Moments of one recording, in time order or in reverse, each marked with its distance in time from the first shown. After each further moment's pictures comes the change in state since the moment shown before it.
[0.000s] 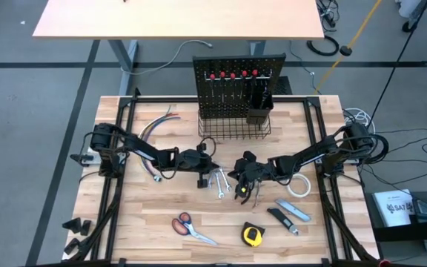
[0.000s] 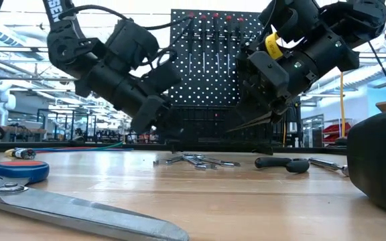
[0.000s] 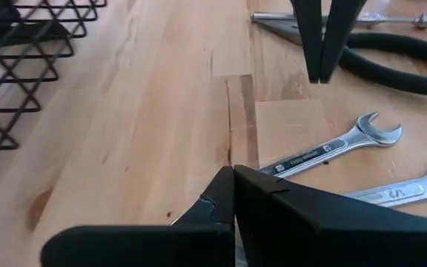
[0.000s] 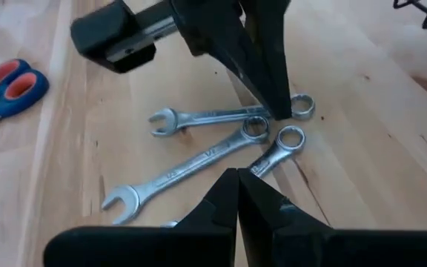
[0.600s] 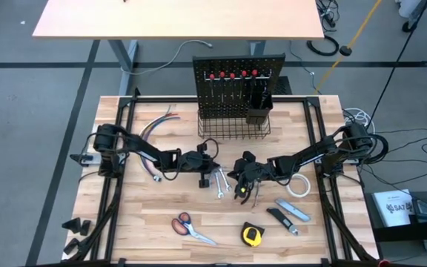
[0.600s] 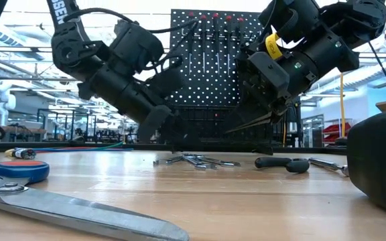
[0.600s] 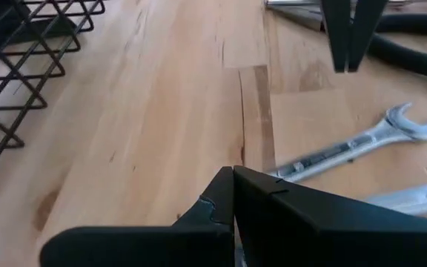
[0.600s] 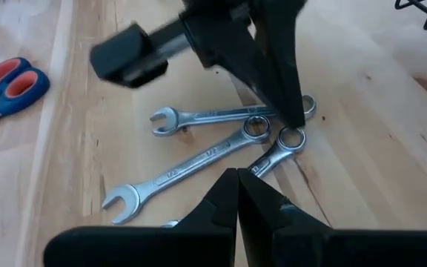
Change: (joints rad) left arm -0.008 0.045 0.034 -0.008 -0.061 0.022; right arm 0.000 0.000 0.000 0.002 -0.003 -0.006
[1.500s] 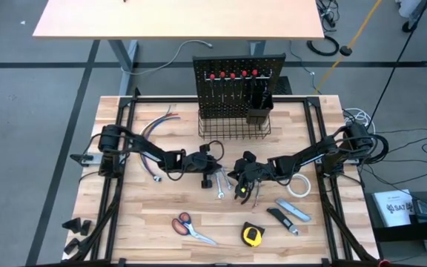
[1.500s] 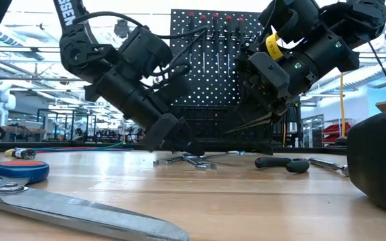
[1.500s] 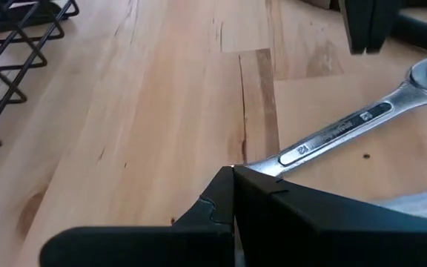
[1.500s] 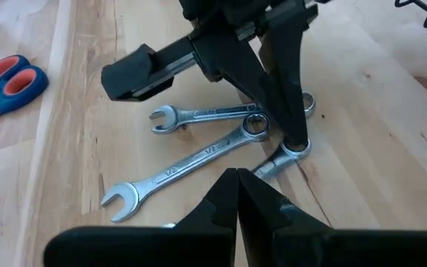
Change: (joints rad) left arm 0.001 0.058 0.056 -0.083 -0.006 0.002; right arm 0.000 0.000 0.000 -0.006 0.000 0.000
